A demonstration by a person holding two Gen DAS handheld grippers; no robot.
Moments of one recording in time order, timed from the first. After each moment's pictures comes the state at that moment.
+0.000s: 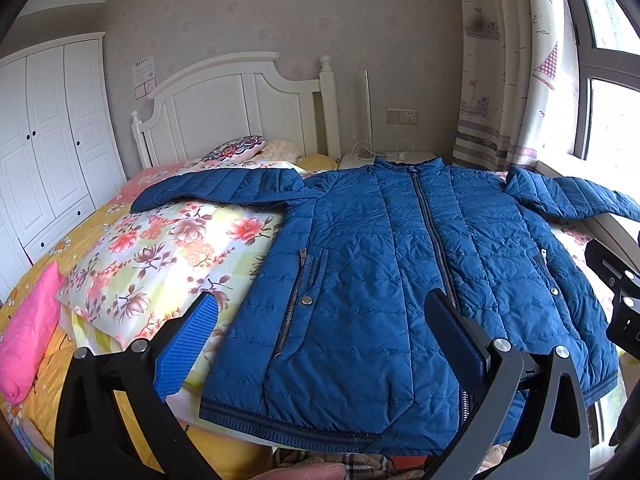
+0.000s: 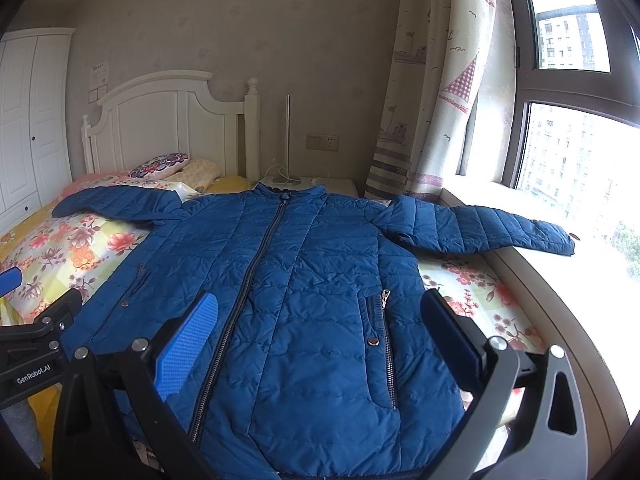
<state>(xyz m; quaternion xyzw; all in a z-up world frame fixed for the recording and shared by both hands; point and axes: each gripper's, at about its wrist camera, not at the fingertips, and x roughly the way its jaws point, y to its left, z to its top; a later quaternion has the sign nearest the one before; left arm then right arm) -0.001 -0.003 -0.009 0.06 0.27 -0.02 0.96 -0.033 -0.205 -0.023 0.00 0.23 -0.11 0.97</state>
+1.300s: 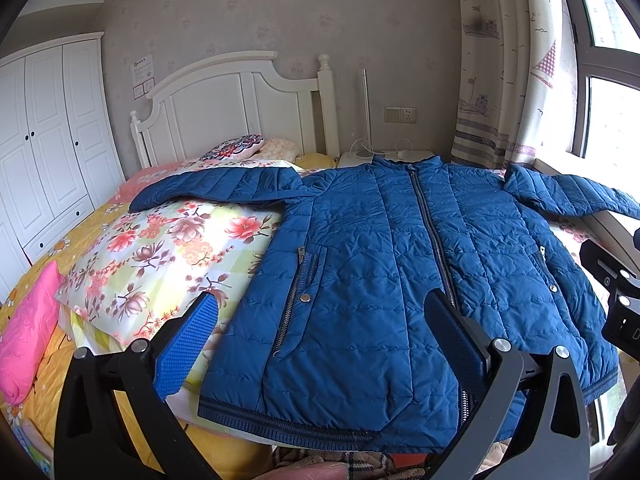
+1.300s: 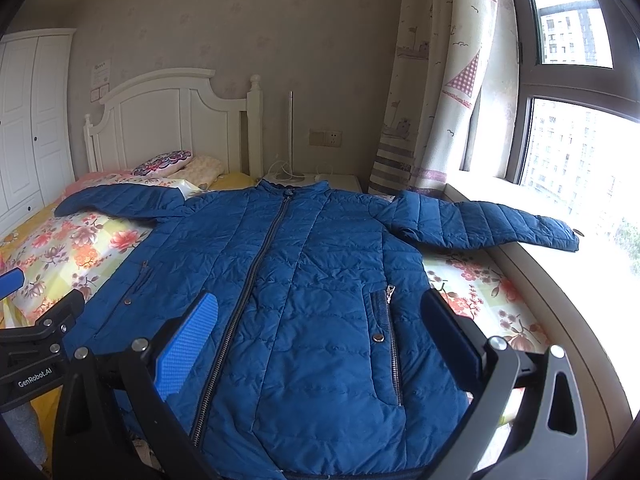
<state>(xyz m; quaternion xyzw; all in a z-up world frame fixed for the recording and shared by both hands) -0.002 0.000 -0.012 0.06 0.27 -0.02 0.96 -0.031 -0.201 -0.030 0.00 0.24 -0.11 0.97</state>
